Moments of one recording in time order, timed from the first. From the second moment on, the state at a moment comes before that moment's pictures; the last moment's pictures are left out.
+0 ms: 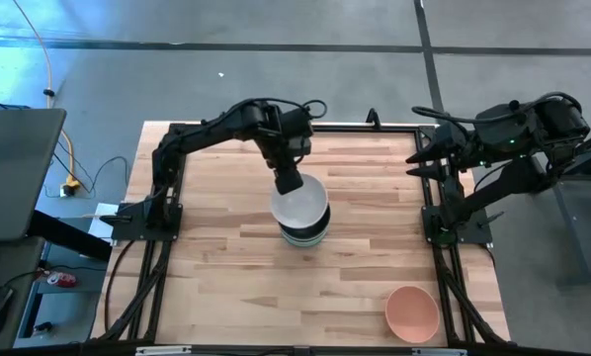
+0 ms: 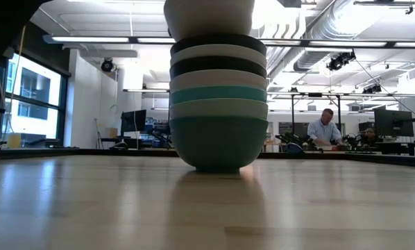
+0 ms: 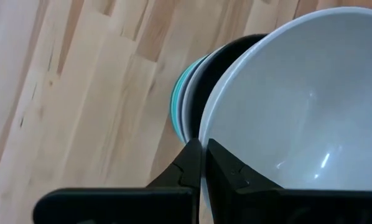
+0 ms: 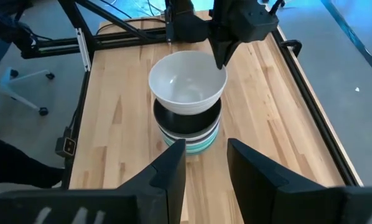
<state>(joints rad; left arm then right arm) 0.34 2.02 2.30 -1.55 0.19 -0.14 0.20 1.28 2.19 -1.57 0.18 0.22</state>
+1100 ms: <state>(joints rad) 0.27 2.16 2.30 -1.54 0.08 -0.14 0.20 1.28 2.19 -1.57 0.18 0.22</state>
